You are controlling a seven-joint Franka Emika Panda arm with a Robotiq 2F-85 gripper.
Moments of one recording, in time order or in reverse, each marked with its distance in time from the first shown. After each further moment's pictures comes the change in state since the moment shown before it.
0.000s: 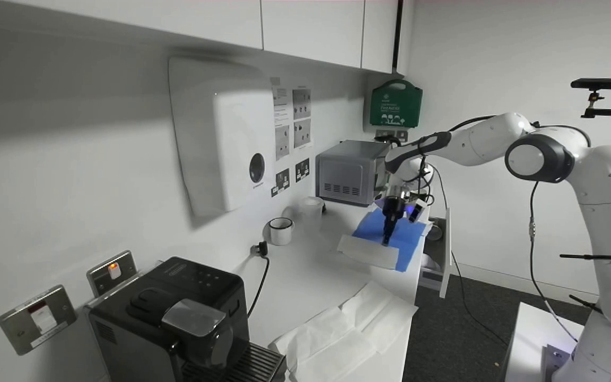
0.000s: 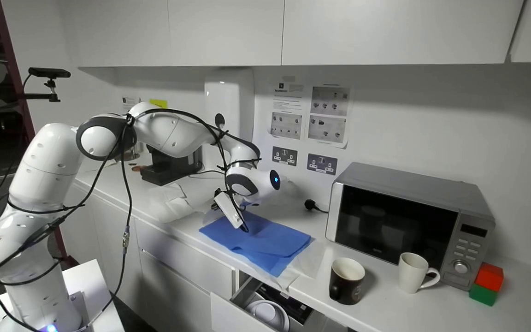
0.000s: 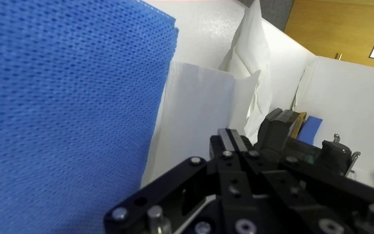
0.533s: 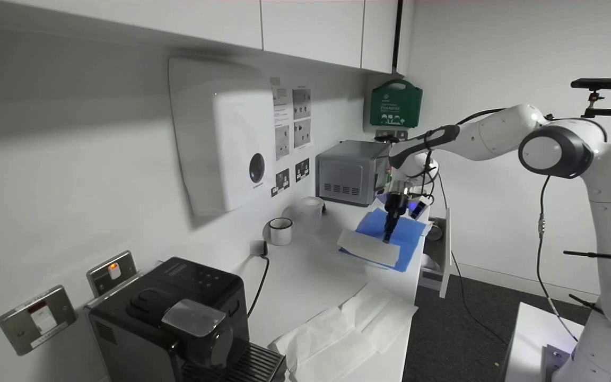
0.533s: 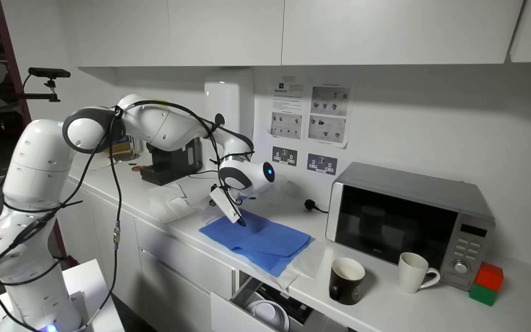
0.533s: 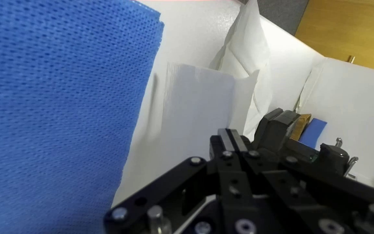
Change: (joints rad) arm 0.016 -0.092 0.000 -0.081 -0.001 0.053 -0.028
